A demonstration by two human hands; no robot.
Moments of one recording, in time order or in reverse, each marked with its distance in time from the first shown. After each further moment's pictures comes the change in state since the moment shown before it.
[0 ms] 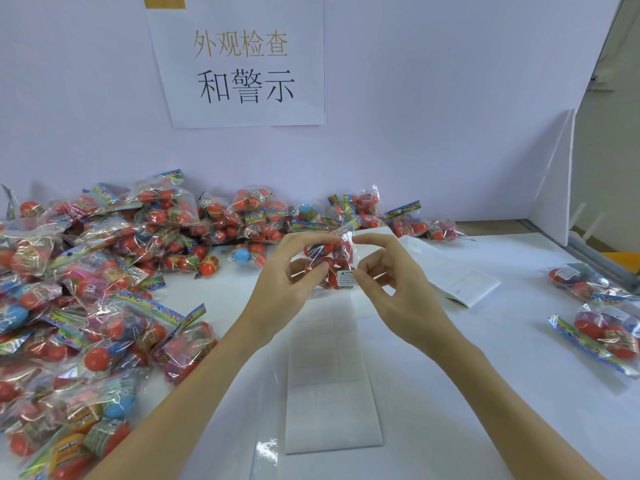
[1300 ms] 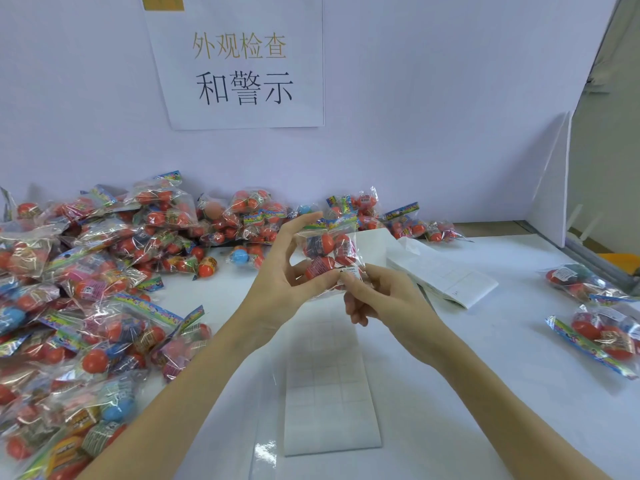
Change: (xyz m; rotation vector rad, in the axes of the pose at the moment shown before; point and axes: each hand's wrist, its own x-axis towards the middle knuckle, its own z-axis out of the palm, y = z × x) left_hand 0.002 0.001 -0.004 -0.258 -0.099 -0.037; right_hand -0.003 -0.002 0.004 0.364 -0.184 0.369
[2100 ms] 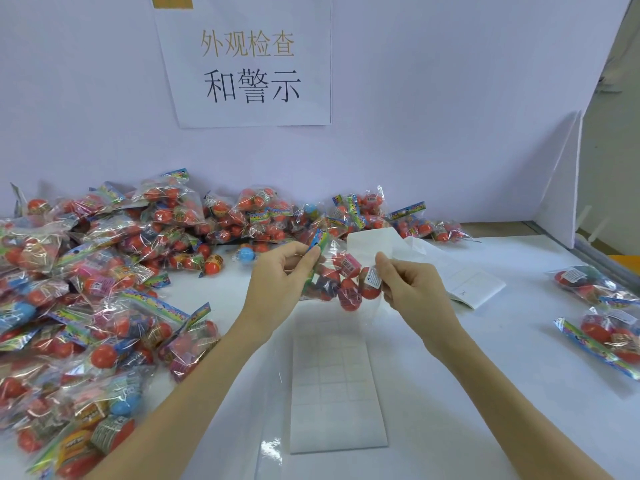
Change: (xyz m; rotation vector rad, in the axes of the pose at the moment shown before) left_hand 0.004 -0.011 -0.006 0.301 0.304 -0.109; right_hand 0.003 -0.004 -0.005 -0.266 0.321 -0.036
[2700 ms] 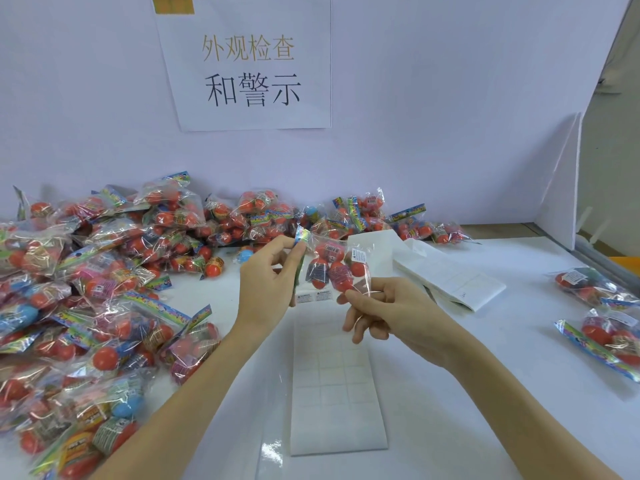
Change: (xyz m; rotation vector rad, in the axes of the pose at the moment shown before) left_hand 0.001 -0.003 -0.006 0.177 0.154 0.180; right_hand -0.003 0.002 -0.001 0.232 -0.473 0.213
